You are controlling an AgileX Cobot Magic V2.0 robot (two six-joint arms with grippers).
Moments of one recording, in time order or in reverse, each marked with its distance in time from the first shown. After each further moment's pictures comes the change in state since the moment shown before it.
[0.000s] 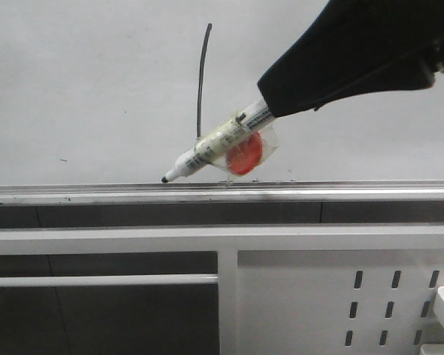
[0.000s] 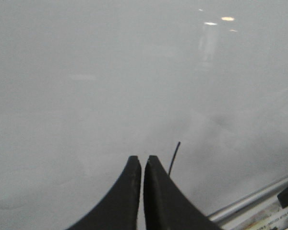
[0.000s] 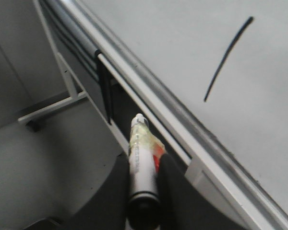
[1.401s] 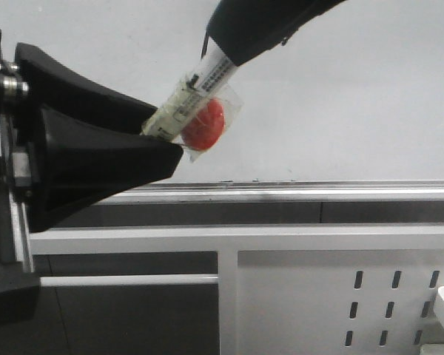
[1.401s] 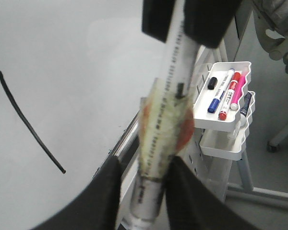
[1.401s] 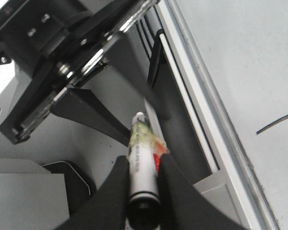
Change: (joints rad) left arm 0.000 0.413 -0.077 0.573 0.012 0.004; right arm 0.028 0.107 -0.296 -0.165 0.372 0.000
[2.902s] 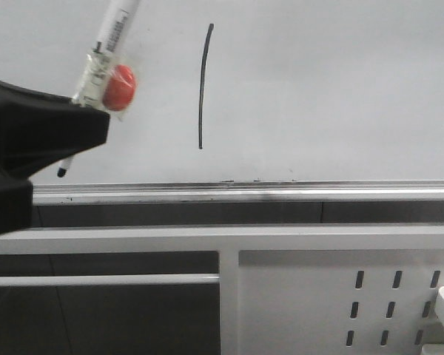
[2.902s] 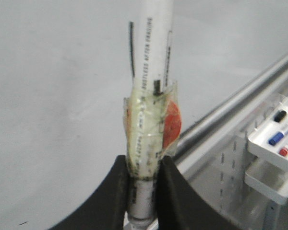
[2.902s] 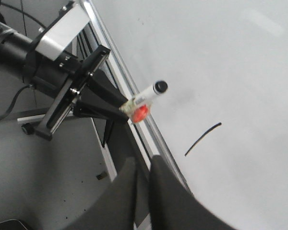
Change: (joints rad) left arm 0.000 0.001 0.093 -0.432 -0.186 -0.004; right arm -0.108 -0.320 -0.002 -0.019 0.040 0.025
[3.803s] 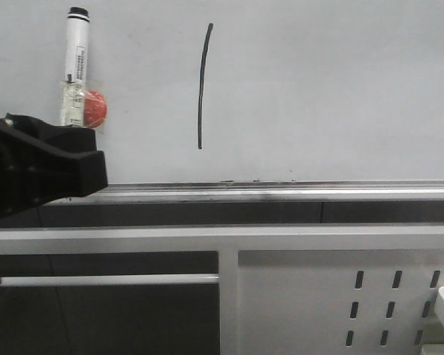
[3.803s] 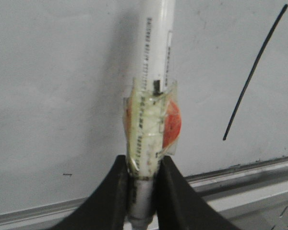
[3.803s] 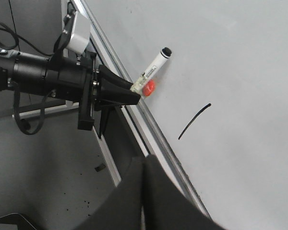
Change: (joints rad) left arm -0.183 0.334 -0.055 -0.518 -0.349 -0.131; right arm -0.052 -0.039 0.000 -0.013 0.059 0.027
